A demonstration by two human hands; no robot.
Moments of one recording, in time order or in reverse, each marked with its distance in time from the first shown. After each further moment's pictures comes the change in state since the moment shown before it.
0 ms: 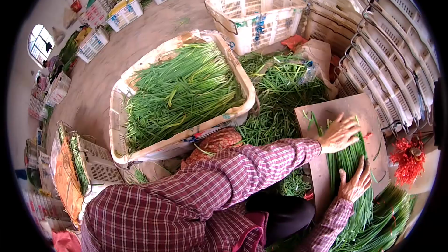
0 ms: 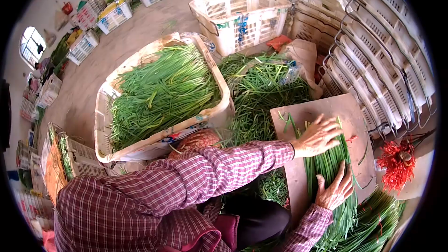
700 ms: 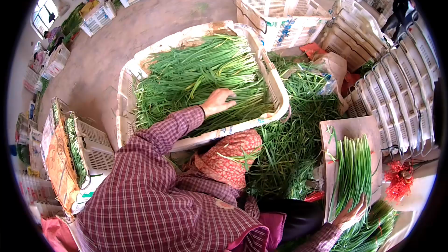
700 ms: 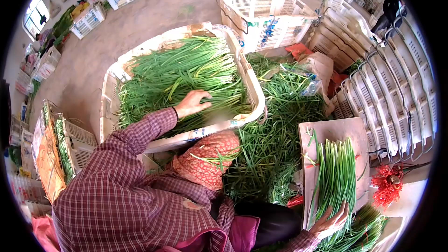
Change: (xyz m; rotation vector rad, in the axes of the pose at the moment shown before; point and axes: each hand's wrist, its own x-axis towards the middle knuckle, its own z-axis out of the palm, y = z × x) left_hand -0.294 -0.191 -0.368 0.246 -0.181 -0.651; right_hand -0.043 -0.027 -0.079 0.161 0.029 0.105
